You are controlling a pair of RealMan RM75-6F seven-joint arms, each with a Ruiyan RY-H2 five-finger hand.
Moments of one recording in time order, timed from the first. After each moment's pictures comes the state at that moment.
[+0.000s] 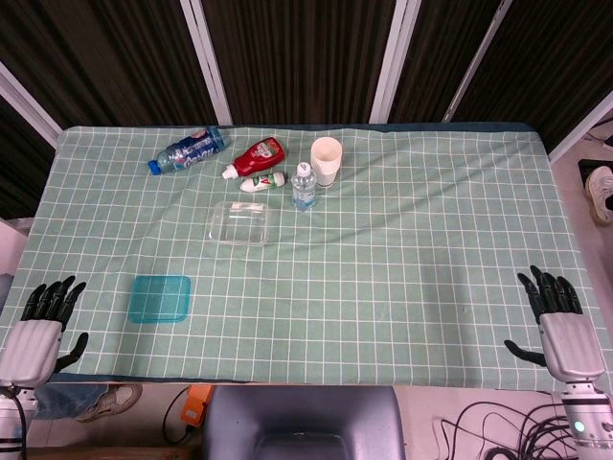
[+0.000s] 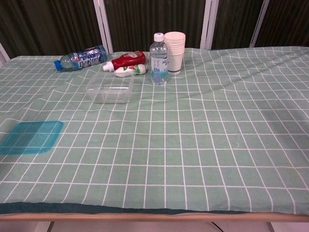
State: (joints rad) left arm -0.13 -1.16 -0.03 -1.58 1.51 1.44 0.12; right arm 0.07 -1.14 0.05 -1.62 -1.48 1.46 -0.14
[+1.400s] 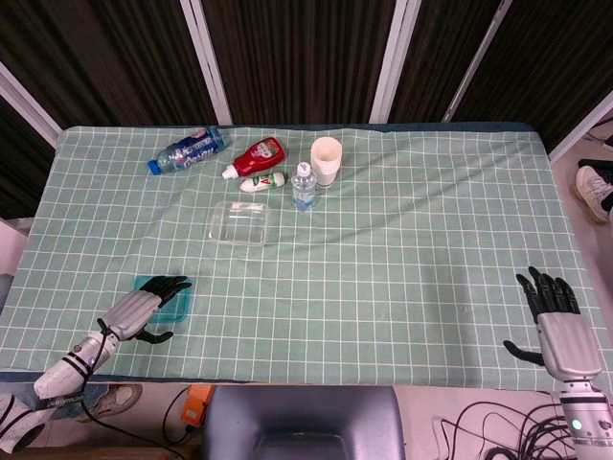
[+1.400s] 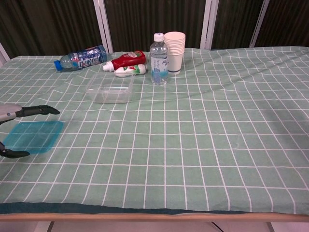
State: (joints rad) left arm -0.56 -1.35 0.07 -1.15 1.71 0.97 -0.54; right arm 0.08 -1.14 0.05 -1.62 -1.46 1.44 -0.16
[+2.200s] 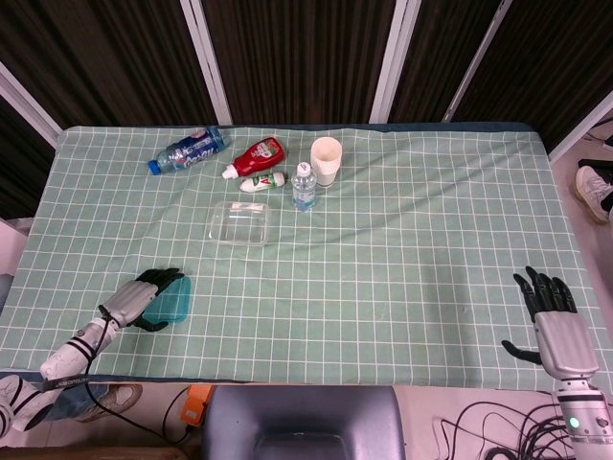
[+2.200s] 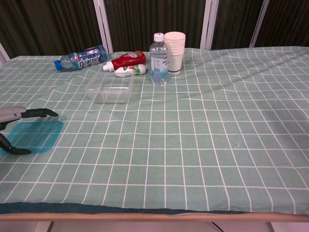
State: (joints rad) left arm -0.62 -1.43 0.10 -0.98 1.64 0.87 -0.62; right arm 0.09 -1.14 0.05 -1.62 -1.45 1.42 -0.16
